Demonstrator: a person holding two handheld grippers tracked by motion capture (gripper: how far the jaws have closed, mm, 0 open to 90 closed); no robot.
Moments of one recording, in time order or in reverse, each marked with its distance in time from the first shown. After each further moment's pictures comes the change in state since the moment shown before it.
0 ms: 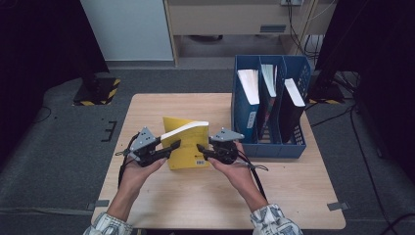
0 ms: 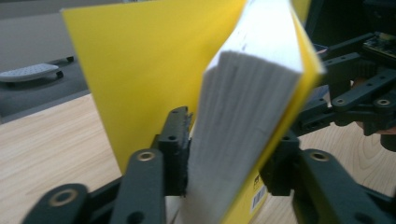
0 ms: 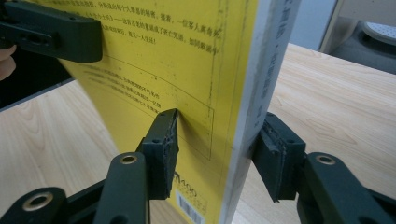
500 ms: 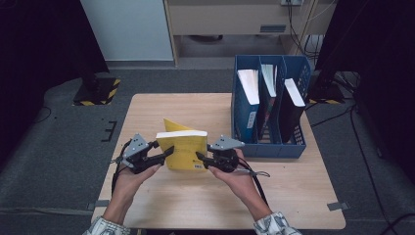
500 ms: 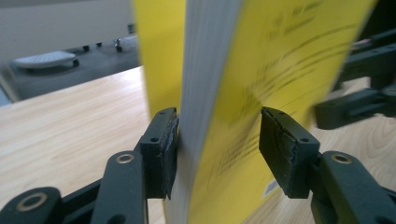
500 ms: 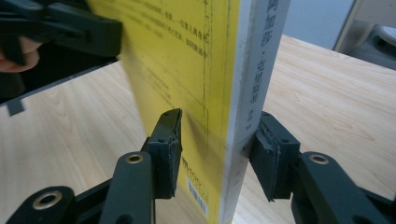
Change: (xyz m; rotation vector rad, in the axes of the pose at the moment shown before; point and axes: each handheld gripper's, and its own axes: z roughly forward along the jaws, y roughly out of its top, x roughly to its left) left arm 0.004 -0.017 -0.020 0.035 0.066 -0.031; right arm 0.018 -0.008 -0.015 0.005 0.043 -0.037
